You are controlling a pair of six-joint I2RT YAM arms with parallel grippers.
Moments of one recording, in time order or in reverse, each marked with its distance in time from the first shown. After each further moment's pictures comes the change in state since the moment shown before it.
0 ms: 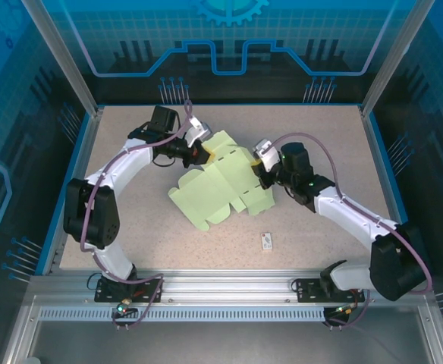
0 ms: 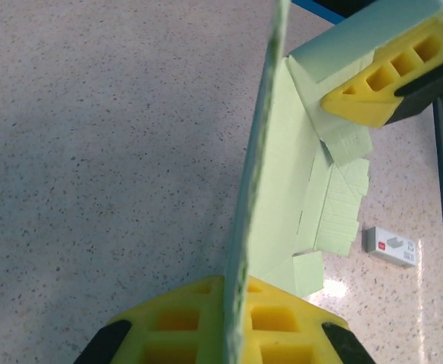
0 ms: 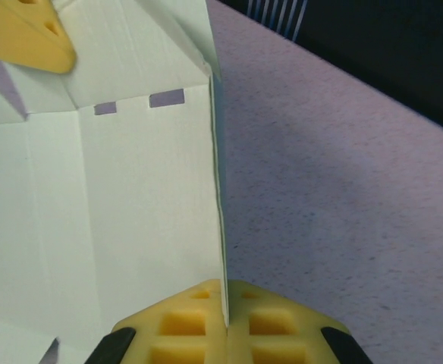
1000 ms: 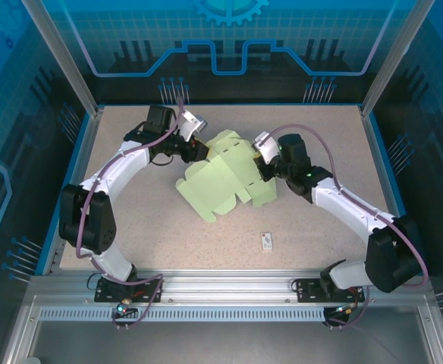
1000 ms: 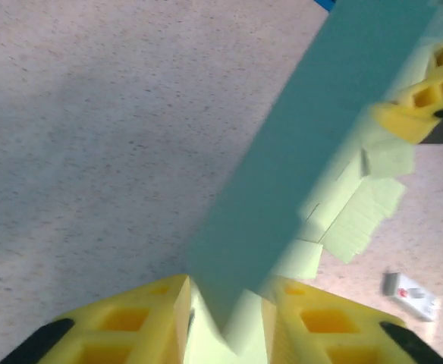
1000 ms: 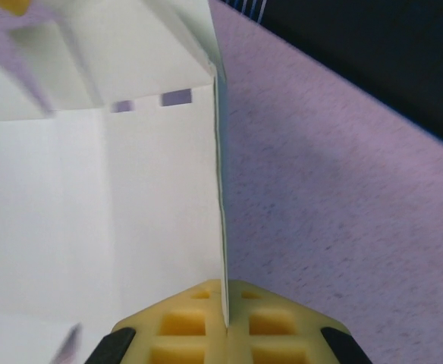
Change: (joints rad) left arm 0.007 -0.042 -0.031 0.092 -0.161 -0.221; right arm -0.053 0.073 0.130 -0.142 -0.016 -0.014
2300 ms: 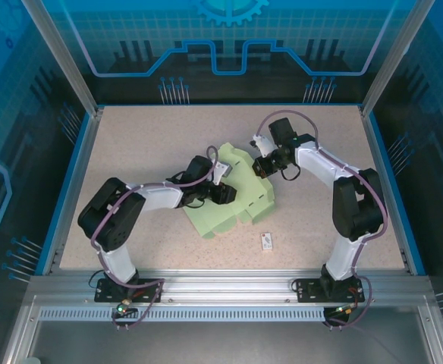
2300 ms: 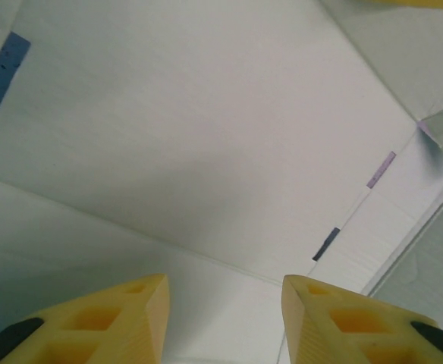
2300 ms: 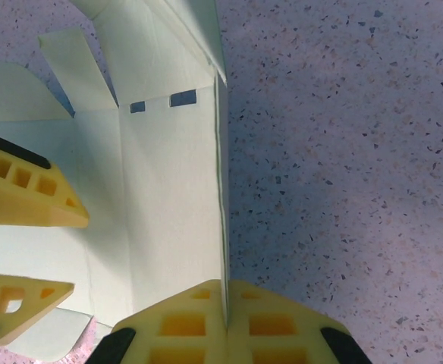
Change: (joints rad) left arm -0.323 0.105 -0.473 0.615 -0.283 -0.495; right arm -0.103 0.432 0.386 -0.506 -0.222 0.125
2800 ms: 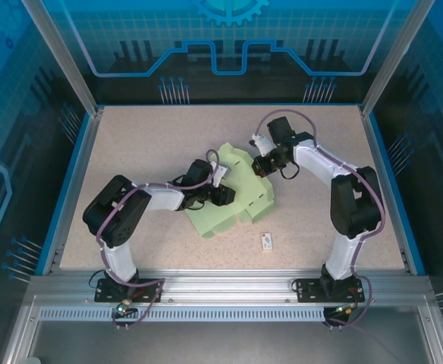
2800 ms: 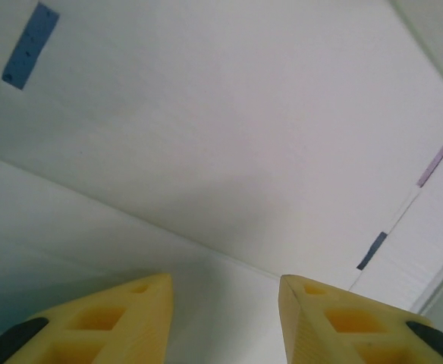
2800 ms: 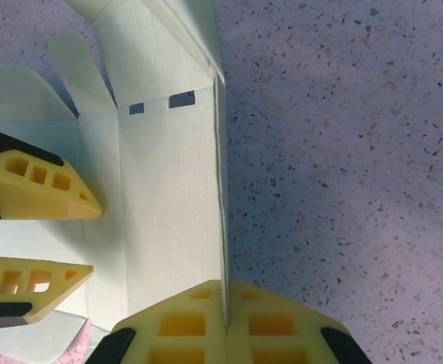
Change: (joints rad) left arm 0.000 0.043 -0.048 0.113 -0.041 -0.002; right arm 0.008 0.032 0.039 -0.026 0.022 0.004
